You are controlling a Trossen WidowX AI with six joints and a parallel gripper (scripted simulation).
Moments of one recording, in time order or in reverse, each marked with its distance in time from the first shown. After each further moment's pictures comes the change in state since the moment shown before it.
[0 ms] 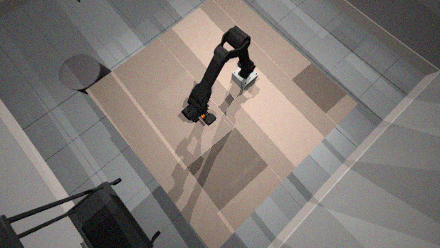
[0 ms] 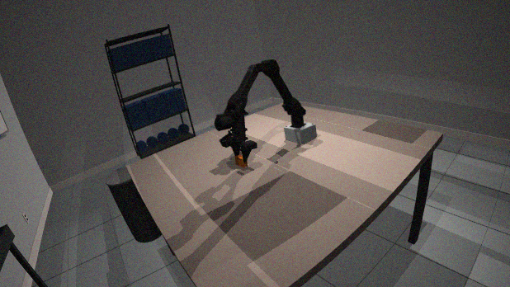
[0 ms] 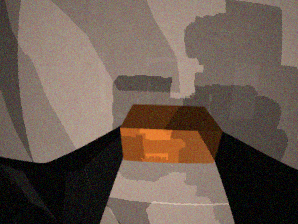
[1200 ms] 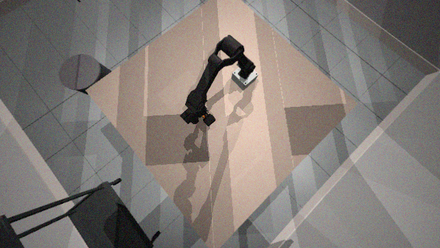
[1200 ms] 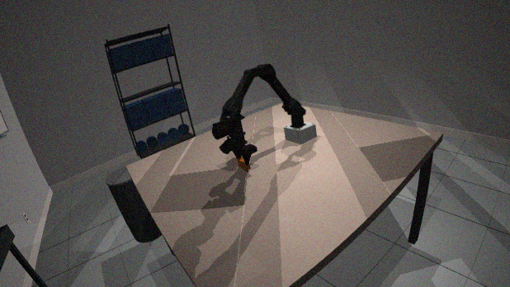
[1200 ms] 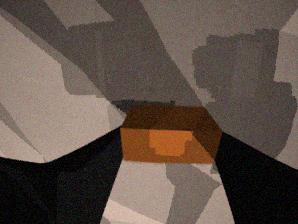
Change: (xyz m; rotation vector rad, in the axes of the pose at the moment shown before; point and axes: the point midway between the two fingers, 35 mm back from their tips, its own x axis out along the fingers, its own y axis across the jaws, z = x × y) arm 0.018 -0.002 -0.007 0.002 0.156 -0.007
